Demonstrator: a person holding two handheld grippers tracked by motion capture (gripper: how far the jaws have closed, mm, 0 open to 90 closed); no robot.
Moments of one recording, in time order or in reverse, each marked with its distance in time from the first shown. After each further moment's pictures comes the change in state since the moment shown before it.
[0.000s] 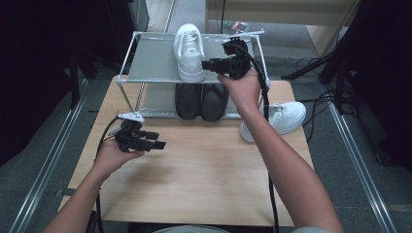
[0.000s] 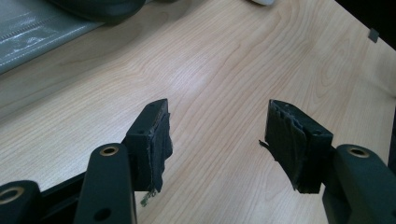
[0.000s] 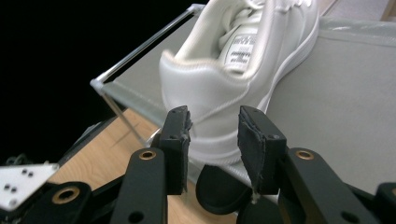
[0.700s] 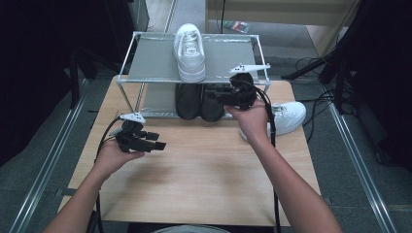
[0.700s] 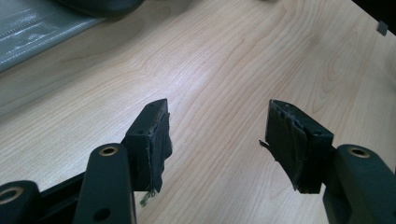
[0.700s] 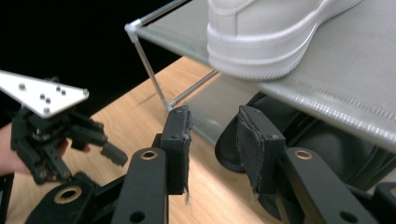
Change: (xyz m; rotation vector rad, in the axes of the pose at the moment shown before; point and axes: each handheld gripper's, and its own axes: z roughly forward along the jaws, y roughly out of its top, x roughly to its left) left arm -0.001 0.000 0.002 0.016 0.011 0.013; right arm -0.001 -0.074 -0.015 0.002 0.114 -0.086
